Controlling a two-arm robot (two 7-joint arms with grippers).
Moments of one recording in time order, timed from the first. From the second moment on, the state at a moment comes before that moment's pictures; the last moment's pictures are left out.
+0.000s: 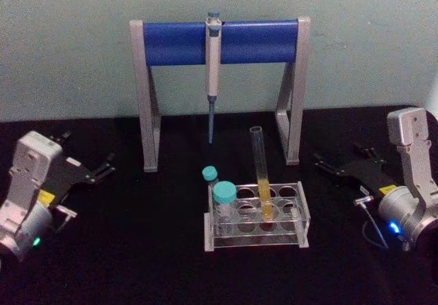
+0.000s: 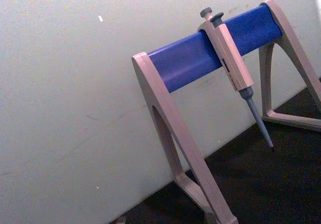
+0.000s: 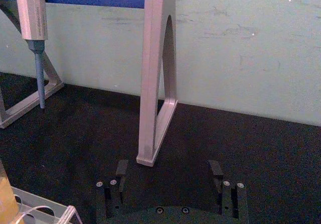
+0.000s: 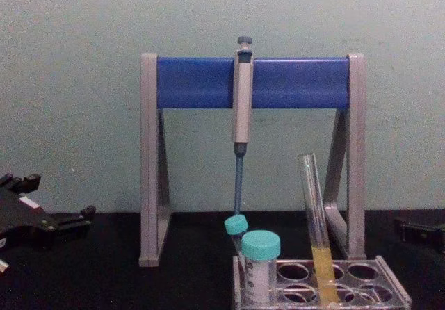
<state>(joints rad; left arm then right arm) -0.20 0.60 0.45 -1.41 -0.25 -0.12 0.03 0.17 0.39 -0.27 -1.45 0.36 0.17 0.11</state>
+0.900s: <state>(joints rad) -0.20 0.60 0.45 -1.41 -0.25 -0.12 0.03 0.17 0.40 -0.27 -1.46 0.36 0.16 0.11</state>
